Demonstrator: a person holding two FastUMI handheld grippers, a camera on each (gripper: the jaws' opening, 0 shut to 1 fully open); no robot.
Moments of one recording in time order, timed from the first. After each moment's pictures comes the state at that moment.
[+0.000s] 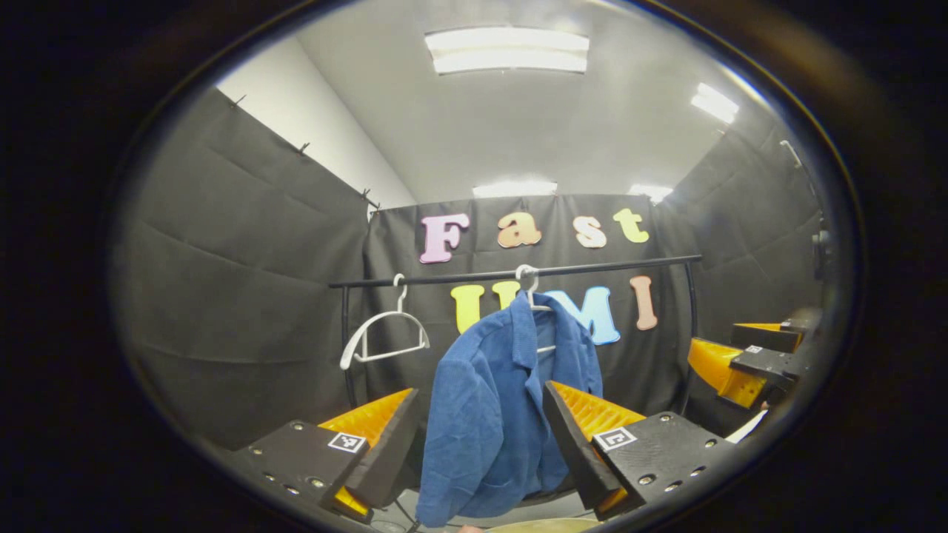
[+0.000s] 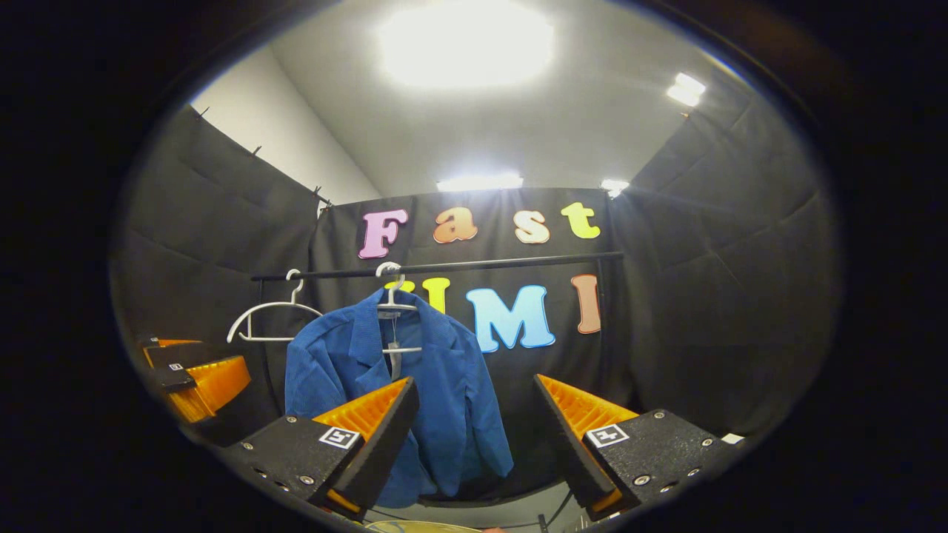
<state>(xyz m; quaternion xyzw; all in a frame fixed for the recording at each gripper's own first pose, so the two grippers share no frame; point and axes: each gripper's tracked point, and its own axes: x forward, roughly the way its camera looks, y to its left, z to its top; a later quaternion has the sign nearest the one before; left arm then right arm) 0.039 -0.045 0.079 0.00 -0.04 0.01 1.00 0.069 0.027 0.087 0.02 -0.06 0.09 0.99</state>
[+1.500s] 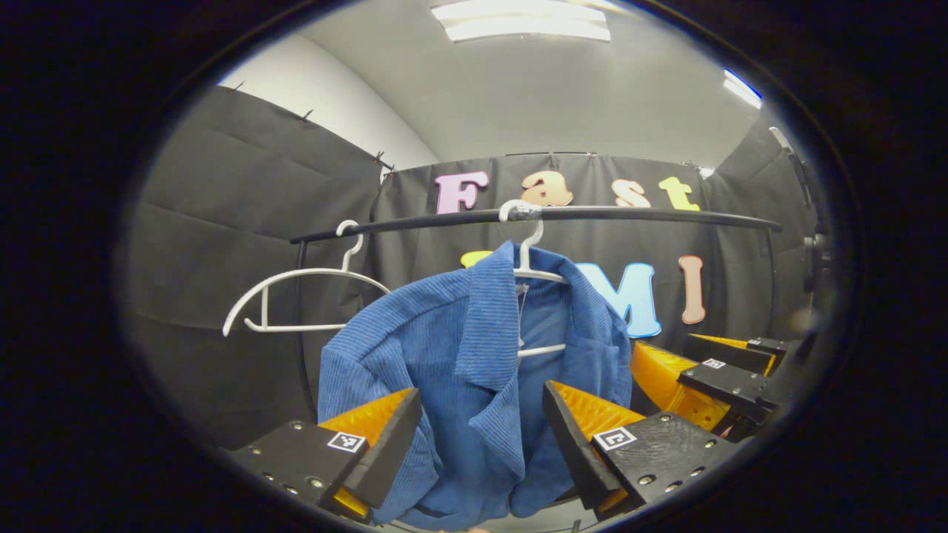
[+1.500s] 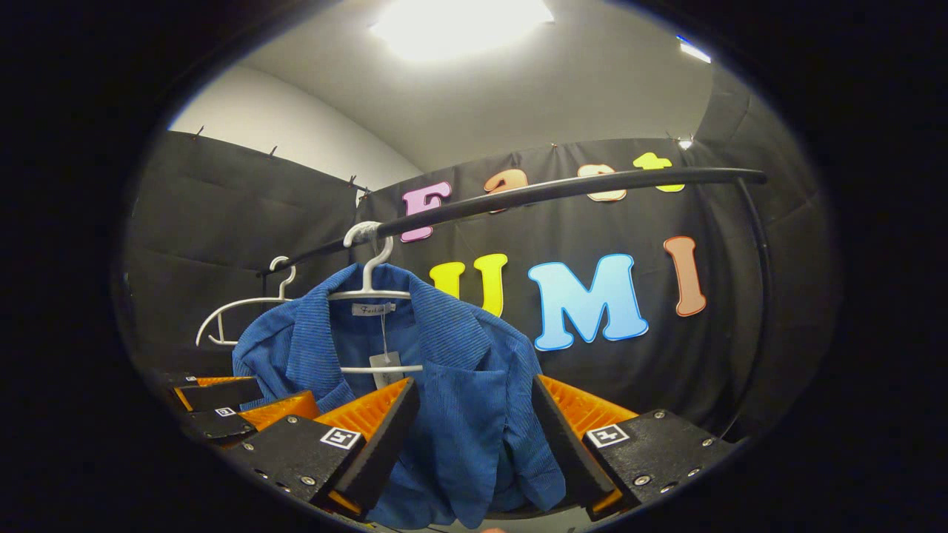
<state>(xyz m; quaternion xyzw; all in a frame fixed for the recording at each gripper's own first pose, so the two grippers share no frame) 0.236 -0.119 0.013 -0.02 0.03 0.09 1.00 0.287 0.078 0.057 0.05 -0.01 0.24 0.97</state>
